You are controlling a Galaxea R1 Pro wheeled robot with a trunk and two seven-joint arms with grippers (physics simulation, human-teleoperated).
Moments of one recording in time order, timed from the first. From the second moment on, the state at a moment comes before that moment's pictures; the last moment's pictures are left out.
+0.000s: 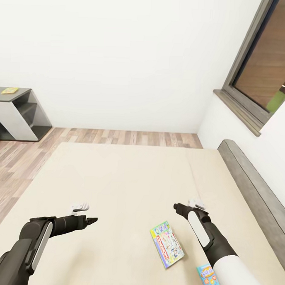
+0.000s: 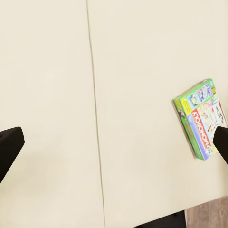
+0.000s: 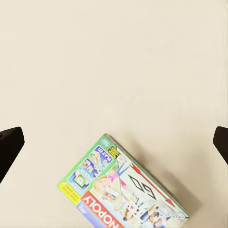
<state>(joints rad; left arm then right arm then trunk) -0.36 0.09 0.20 -1.32 -0.02 0.92 -0.58 -0.61 -0.03 0.16 -0.90 -0.62 0.49 -0.40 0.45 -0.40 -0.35</state>
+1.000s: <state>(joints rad) -0.36 0.09 0.20 -1.32 -0.02 0.92 -0.59 -0.61 -0.03 0.16 -0.90 -0.63 0.49 -0.40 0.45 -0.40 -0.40</state>
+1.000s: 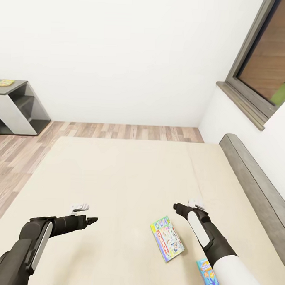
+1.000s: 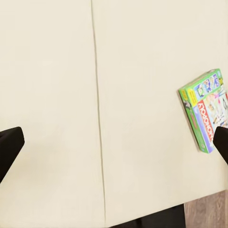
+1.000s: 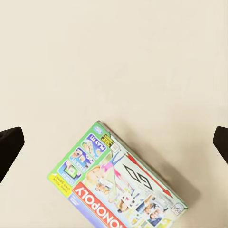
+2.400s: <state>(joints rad) -0.36 0.27 0.29 -1.34 0.11 0.96 -1.32 -0.61 -0.03 0.16 -0.90 -0.62 0.49 -0.40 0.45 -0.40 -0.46</state>
